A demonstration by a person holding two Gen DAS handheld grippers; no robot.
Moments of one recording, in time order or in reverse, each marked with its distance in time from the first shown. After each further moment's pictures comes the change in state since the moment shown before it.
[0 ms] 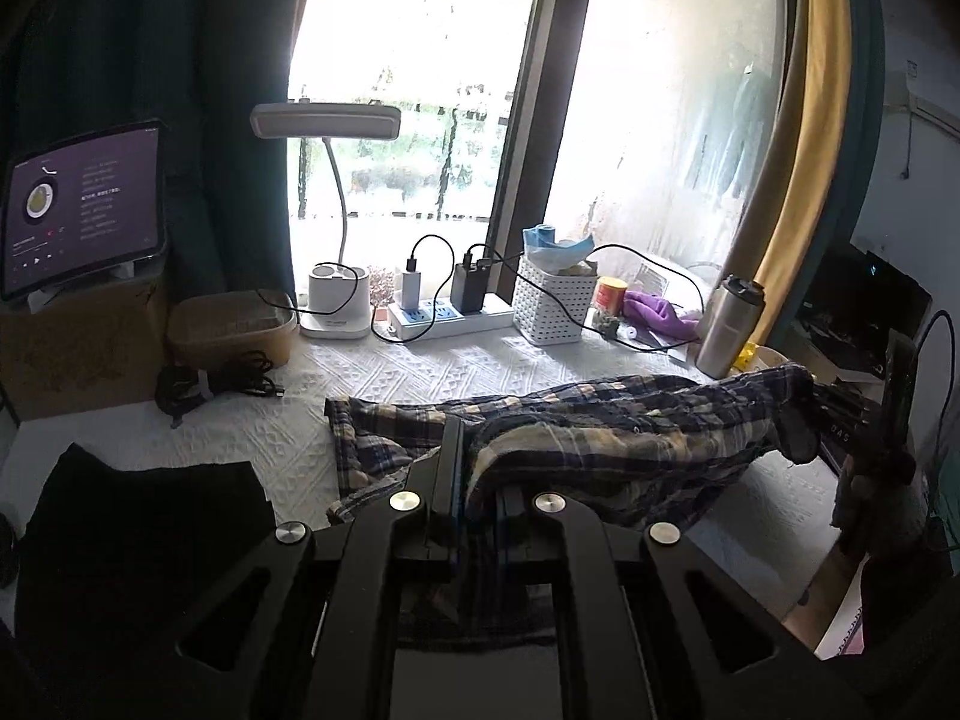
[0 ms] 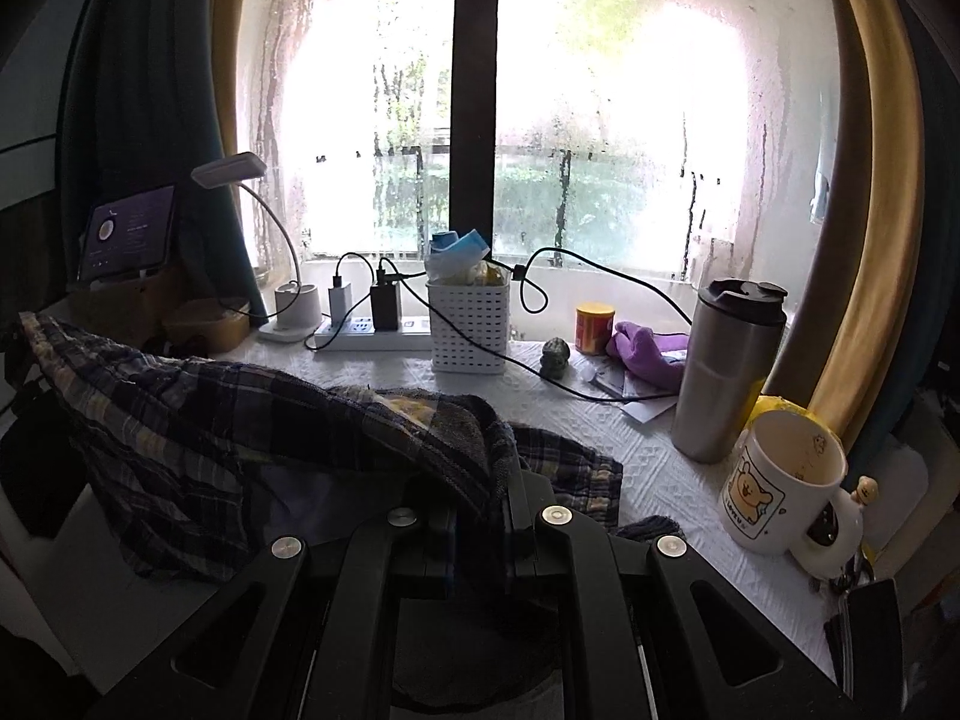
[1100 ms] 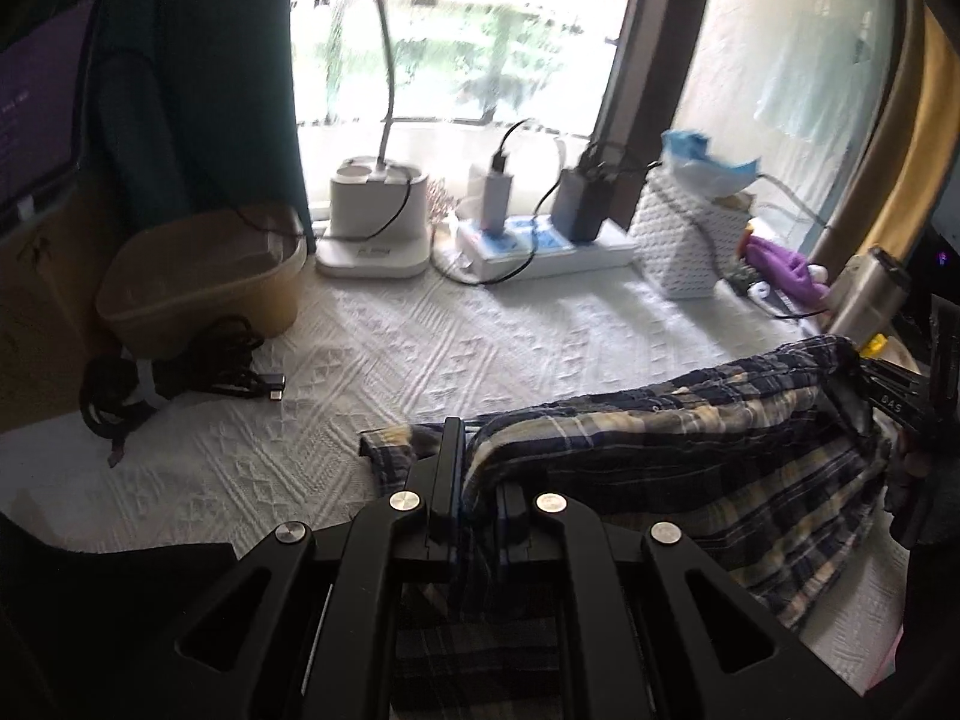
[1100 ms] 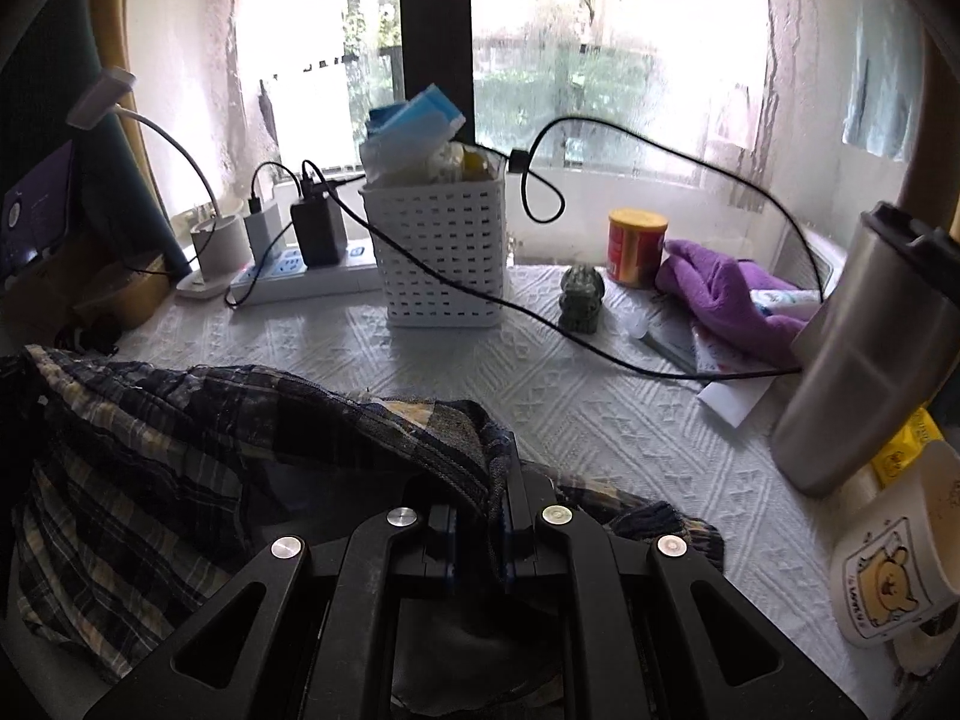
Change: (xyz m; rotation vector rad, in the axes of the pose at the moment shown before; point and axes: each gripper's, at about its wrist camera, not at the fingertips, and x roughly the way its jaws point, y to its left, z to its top) left arm 0.177 0.081 0.021 -0.049 0.238 0.092; right arm 0.187 -0.019 0.023 0.054 0.260 0.002
